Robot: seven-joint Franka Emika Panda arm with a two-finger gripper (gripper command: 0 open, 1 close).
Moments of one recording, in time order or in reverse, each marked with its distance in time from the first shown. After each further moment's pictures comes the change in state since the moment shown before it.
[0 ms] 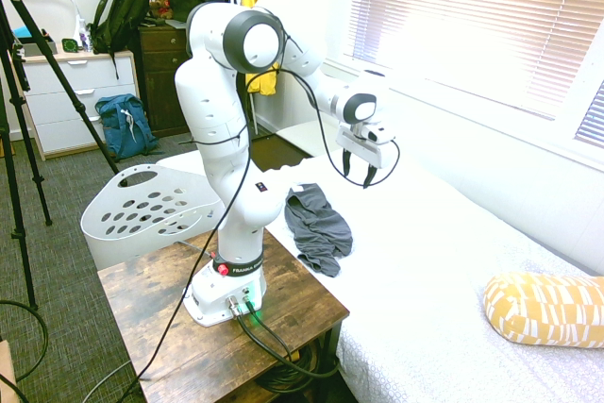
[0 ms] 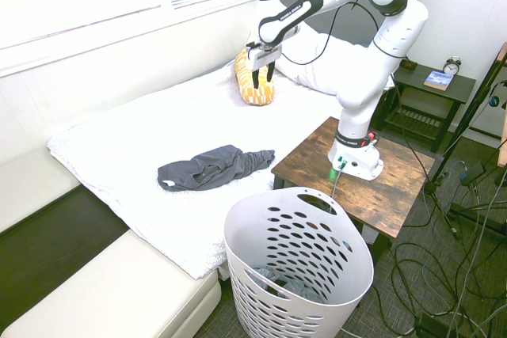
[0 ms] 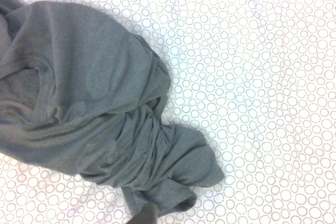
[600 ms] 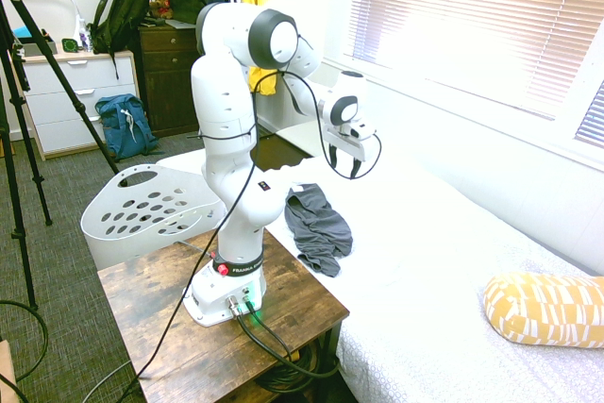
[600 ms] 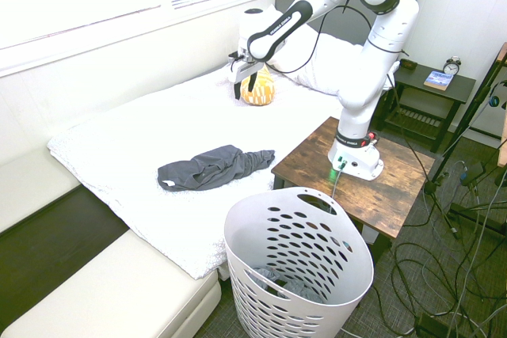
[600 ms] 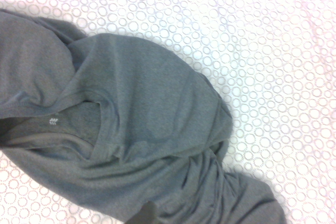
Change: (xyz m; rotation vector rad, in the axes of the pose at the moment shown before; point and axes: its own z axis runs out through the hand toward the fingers) arm -0.053 -0.081 0.034 0.098 0.059 -0.075
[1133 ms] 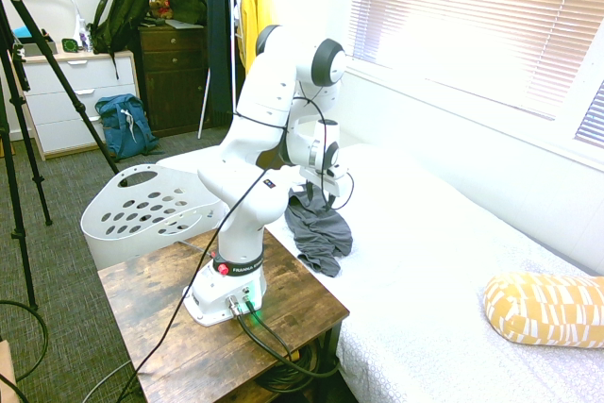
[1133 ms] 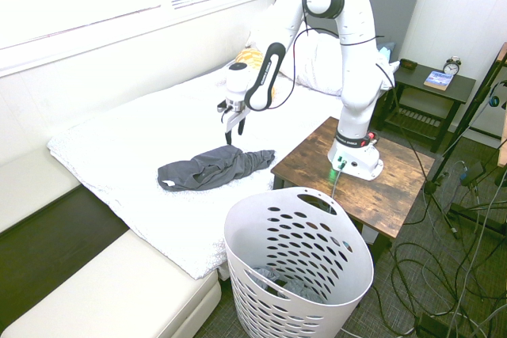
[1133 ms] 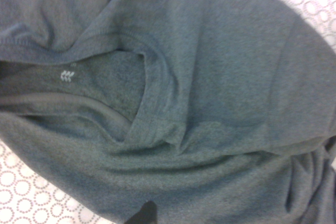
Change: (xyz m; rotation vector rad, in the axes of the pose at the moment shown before) arm -0.082 -0.034 0.197 -0.051 -0.054 -0.112
